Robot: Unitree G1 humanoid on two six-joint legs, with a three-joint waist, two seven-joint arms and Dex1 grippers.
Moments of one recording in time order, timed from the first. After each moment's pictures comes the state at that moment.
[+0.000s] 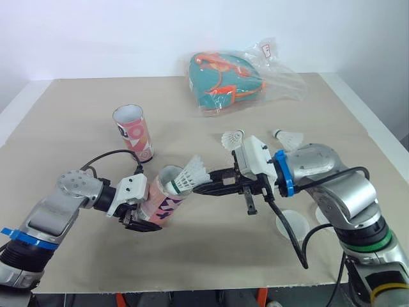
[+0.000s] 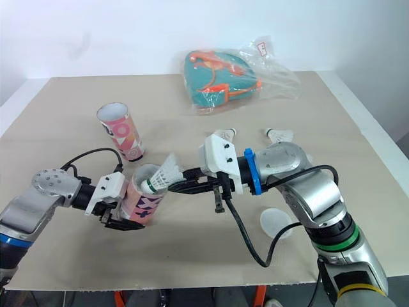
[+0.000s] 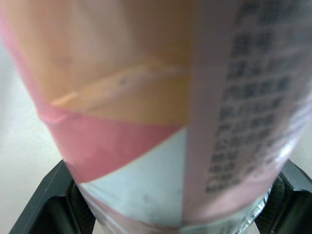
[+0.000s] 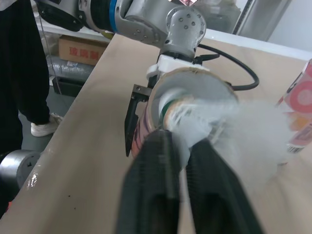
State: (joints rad) left arm -0.35 0.84 -0.19 -0.16 -0.25 0.36 -1.38; right arm -0.68 -0.67 0.24 -0.44 0.56 0.56 1.13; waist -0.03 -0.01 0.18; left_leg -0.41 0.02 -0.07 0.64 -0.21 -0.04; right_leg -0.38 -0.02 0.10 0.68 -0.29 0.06
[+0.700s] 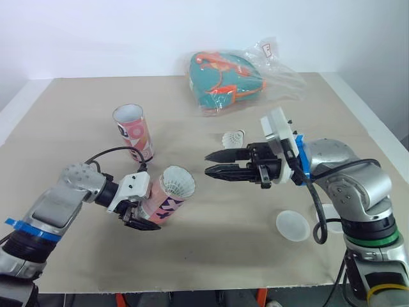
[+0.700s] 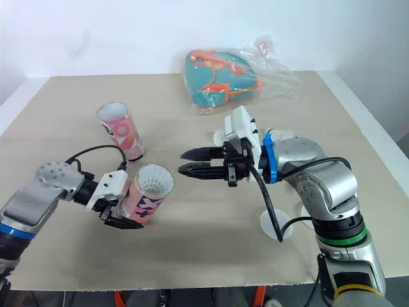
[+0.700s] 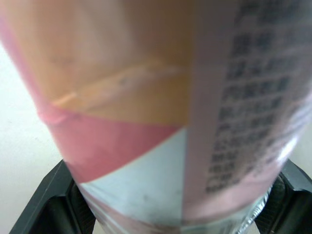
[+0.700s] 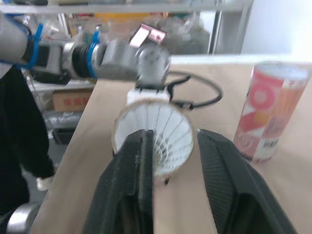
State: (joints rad) left arm -0.46 0.85 -0.24 -0.09 -0.23 0.34 -1.47; right arm -0.65 -0.66 0.08 -0.37 0.73 0.70 1.08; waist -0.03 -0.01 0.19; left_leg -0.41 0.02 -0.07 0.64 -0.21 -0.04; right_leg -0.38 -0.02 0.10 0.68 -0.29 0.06
